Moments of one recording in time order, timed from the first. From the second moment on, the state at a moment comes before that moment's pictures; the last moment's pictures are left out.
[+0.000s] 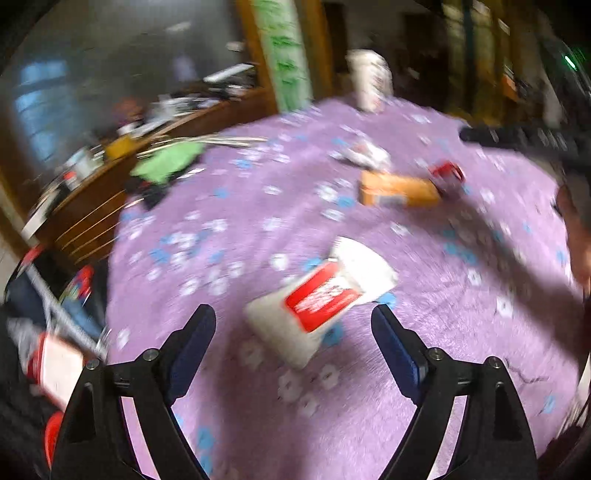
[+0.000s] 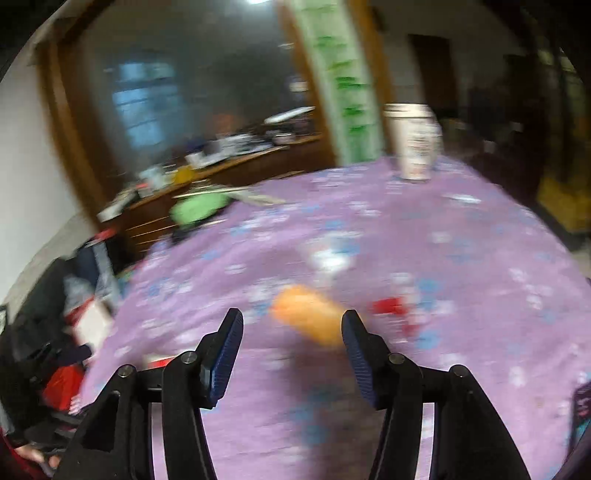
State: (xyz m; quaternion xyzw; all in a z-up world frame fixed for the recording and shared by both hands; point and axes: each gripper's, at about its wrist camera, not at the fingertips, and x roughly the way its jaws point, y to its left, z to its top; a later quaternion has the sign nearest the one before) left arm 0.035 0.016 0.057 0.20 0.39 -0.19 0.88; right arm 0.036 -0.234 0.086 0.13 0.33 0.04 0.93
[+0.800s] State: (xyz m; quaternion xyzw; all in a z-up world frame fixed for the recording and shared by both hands) left arm 0.075 -0.029 0.002 0.22 0.39 -0.18 0.87; right arm 0.081 -0.304 0.007 0.18 0.39 -0.01 0.90
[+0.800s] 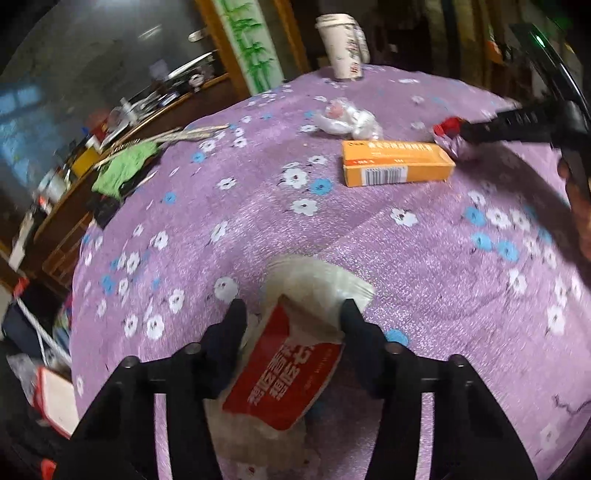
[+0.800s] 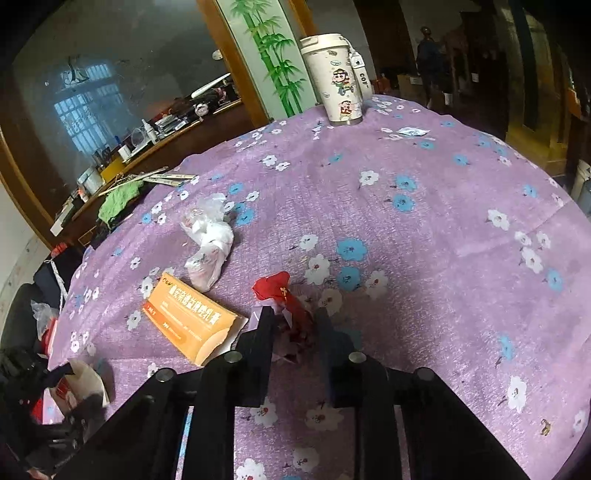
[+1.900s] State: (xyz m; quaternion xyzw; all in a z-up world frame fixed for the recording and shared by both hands) left arm 0.012 0.062 0.045 0.00 0.27 0.00 0.96; right arm 0.026 -0.131 0.055 0.08 0.30 0.14 0.94
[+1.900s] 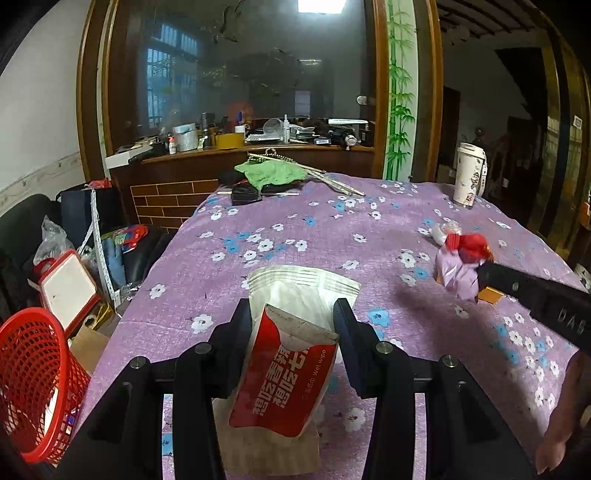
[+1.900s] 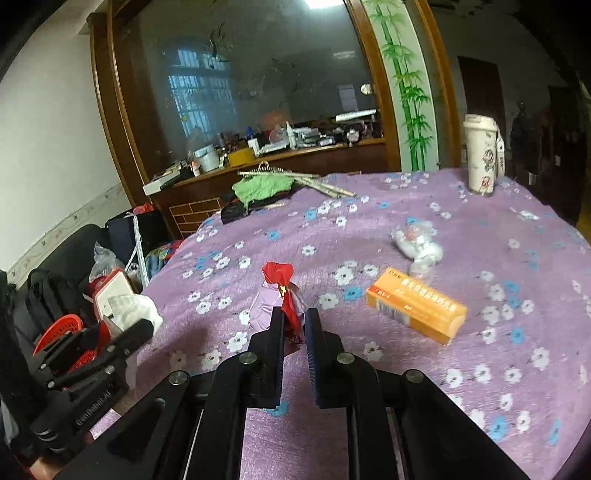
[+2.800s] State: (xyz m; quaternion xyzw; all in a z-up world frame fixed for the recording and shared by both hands) left arm 0.018 0.058 0.038 0.02 0.29 0.00 0.96; right arm 0.026 -0.124 0.043 0.03 0.30 0.14 0.94
